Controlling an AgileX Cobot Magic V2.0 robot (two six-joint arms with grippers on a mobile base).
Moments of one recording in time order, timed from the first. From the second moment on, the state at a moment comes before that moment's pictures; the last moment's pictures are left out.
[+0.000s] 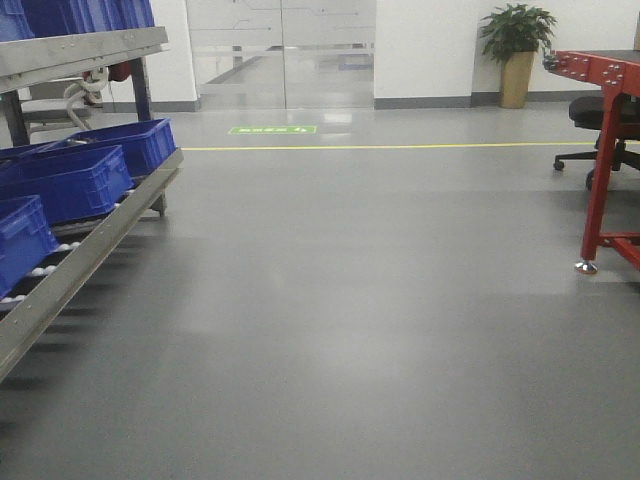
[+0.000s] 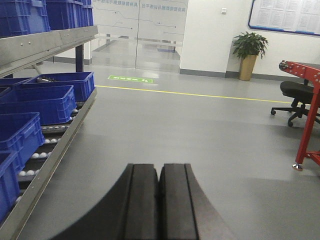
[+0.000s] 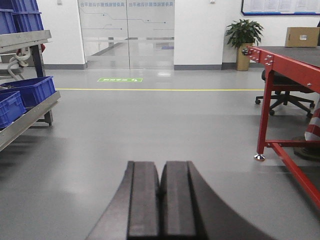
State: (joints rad) left arm -0.04 0.00 0.00 -0.02 0.05 -0.05; right arm -0.09 0.00 0.00 0.05 0.07 0.01
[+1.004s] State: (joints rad) left arm -0.04 0.00 0.00 -0.02 0.05 -0.05; right arm -0.09 0.00 0.00 0.05 0.07 0.01
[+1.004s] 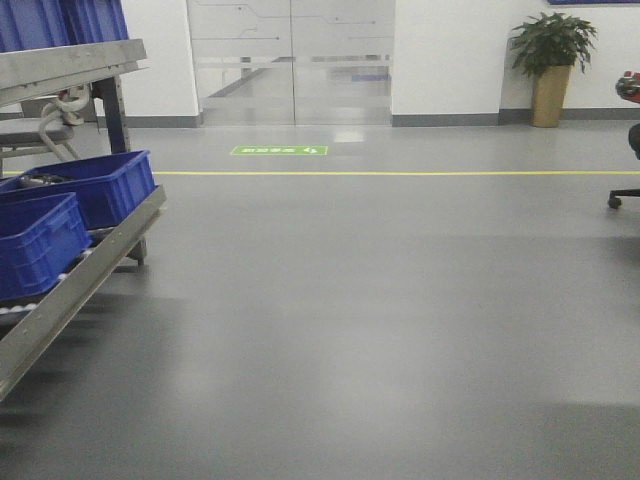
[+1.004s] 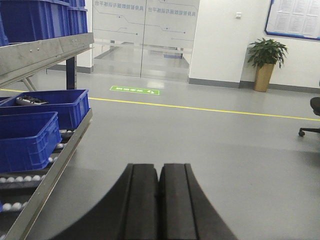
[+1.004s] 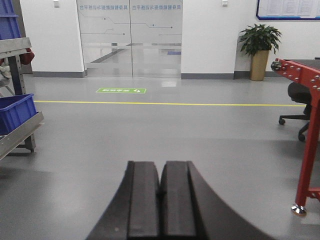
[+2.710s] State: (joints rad) left arm -0.04 0.00 0.00 -0.02 0.05 -0.05; right arm -0.09 0.00 0.00 0.05 0.07 0.01
